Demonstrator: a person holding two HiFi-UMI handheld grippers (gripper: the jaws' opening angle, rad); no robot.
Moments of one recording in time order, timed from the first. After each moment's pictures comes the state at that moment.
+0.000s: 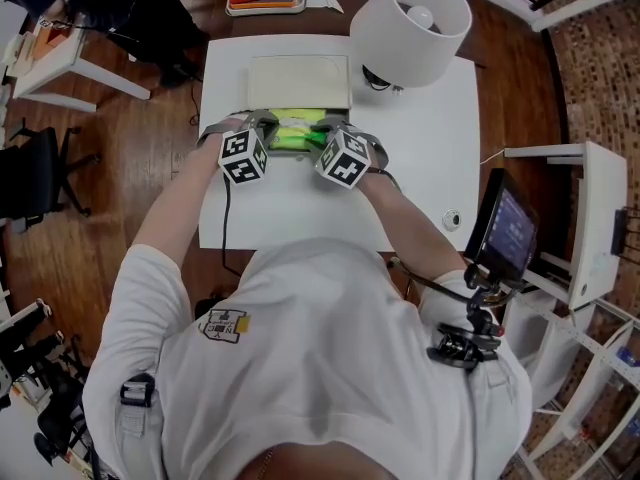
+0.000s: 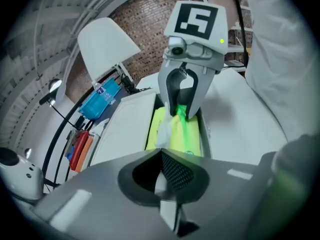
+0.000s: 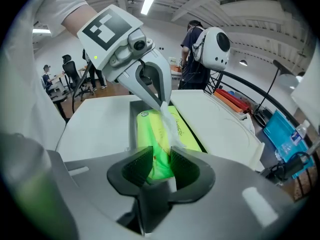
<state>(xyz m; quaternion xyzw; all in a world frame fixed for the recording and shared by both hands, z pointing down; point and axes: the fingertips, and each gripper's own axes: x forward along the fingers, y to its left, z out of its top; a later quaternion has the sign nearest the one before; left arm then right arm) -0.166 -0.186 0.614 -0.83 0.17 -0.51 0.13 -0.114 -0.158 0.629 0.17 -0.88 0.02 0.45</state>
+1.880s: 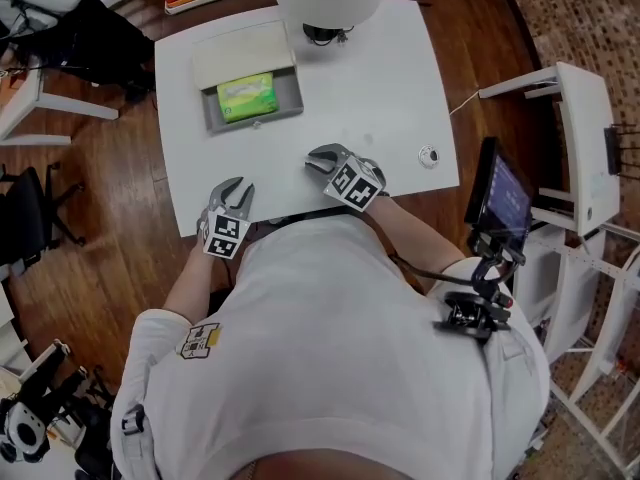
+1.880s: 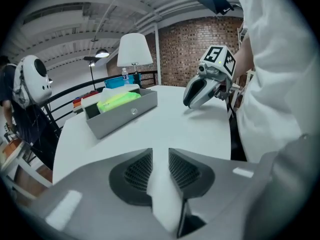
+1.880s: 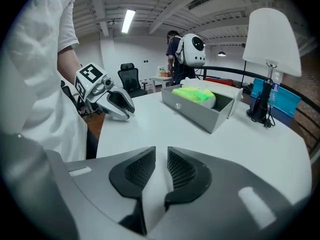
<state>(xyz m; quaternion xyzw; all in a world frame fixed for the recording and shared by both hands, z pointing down) -0.182 0.017 0.676 -0.87 0.33 -0.36 -0.10 -0.039 -0.003 0.658 0.23 -0.89 0.13 0.37</state>
